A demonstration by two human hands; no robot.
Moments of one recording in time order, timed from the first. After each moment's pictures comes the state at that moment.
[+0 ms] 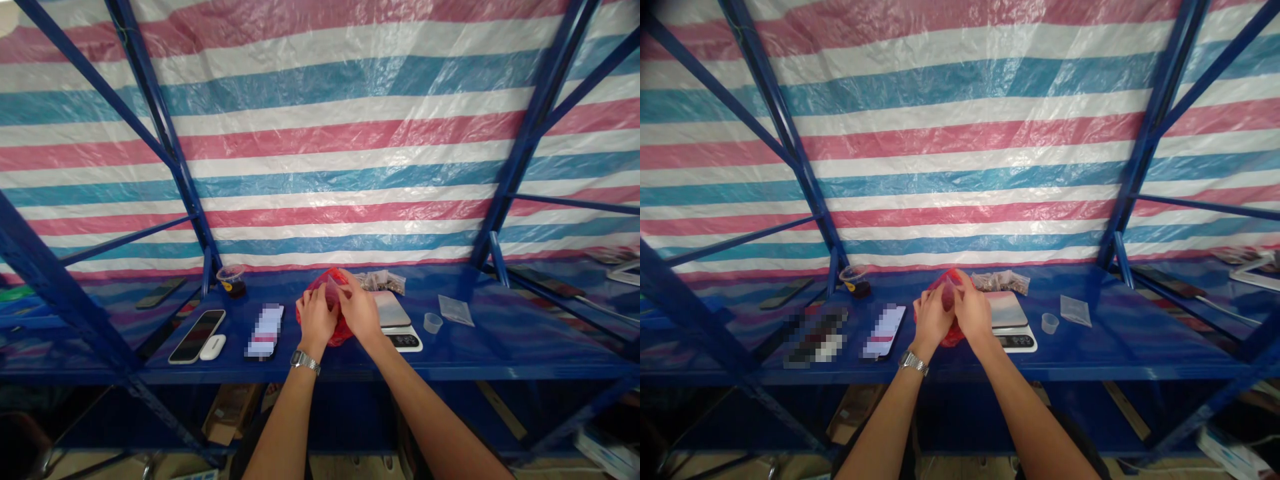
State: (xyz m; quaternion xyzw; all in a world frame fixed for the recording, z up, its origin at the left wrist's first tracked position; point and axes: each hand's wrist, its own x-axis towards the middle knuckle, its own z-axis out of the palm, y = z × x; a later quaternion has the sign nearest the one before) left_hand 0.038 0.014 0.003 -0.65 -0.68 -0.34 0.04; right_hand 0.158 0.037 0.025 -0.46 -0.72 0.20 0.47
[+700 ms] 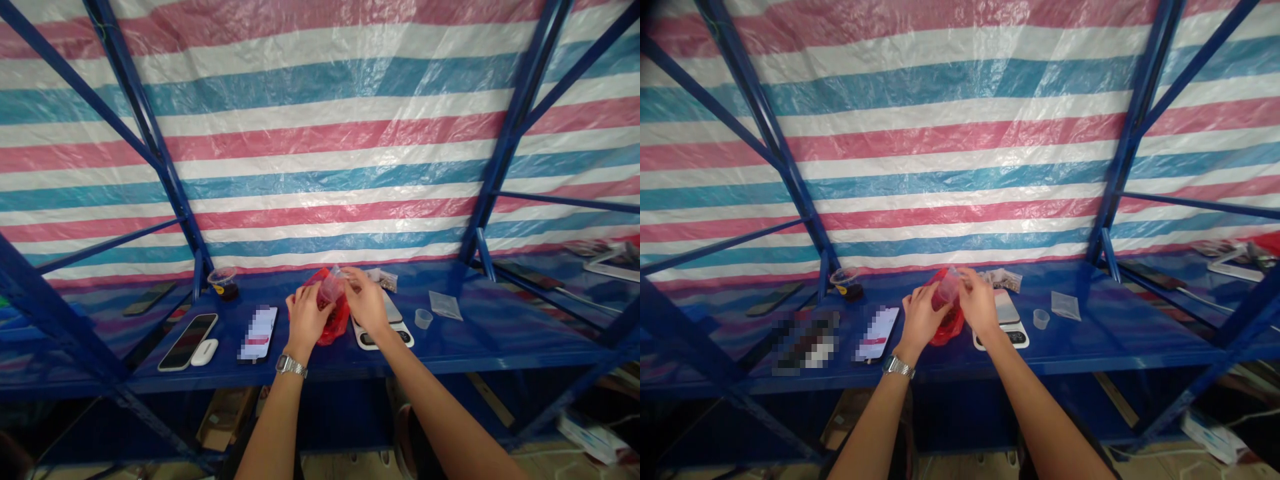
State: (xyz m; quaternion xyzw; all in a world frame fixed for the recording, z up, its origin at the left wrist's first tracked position) left_hand 0.031 0.005 0.016 -0.68 -0.64 -0.36 0.08; right_hand 0.183 0.044 0.038 -0.40 -0.68 0.20 0.58
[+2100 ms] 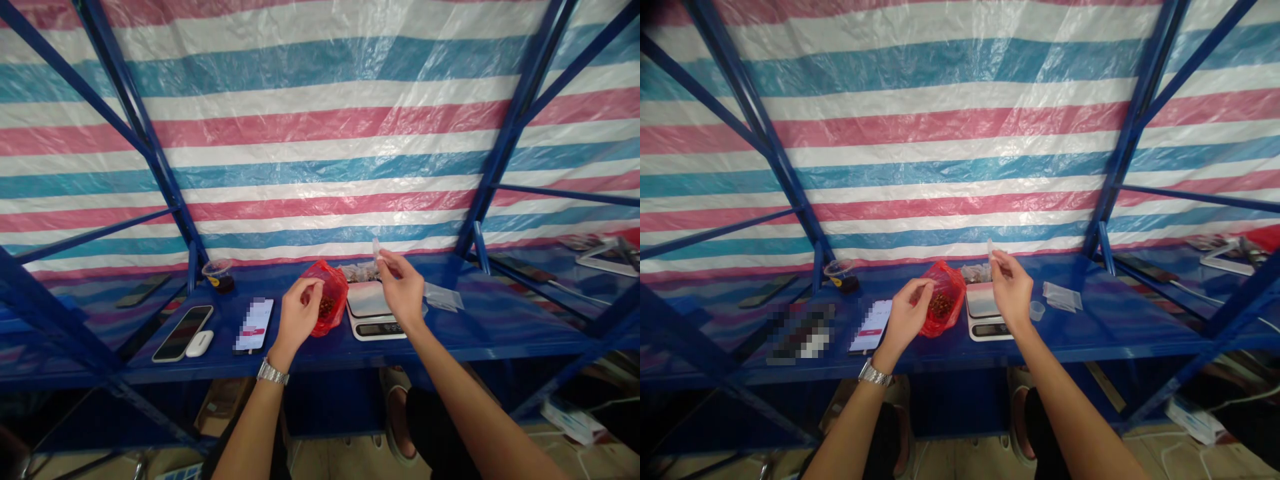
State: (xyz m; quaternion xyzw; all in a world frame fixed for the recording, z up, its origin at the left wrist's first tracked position) left_hand 0.031 -0.024 0.041 -0.64 -0.49 -0.58 -0.13; right_hand 0.244 0.055 0.039 -0.42 -0.57 0.15 0.69
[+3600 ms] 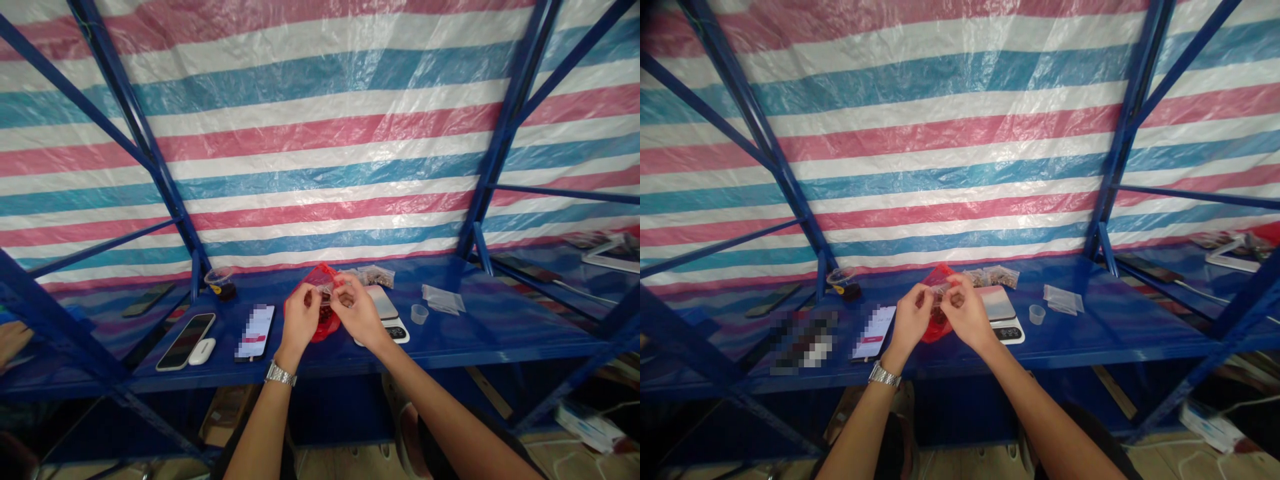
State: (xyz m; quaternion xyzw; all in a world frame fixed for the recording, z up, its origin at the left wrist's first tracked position) left_hand 0.038 -0.013 0.039 -0.62 -0.54 -0.55 -0.11; right_hand 0.181 0.019 0.022 -0.28 -0.66 0.40 0.58
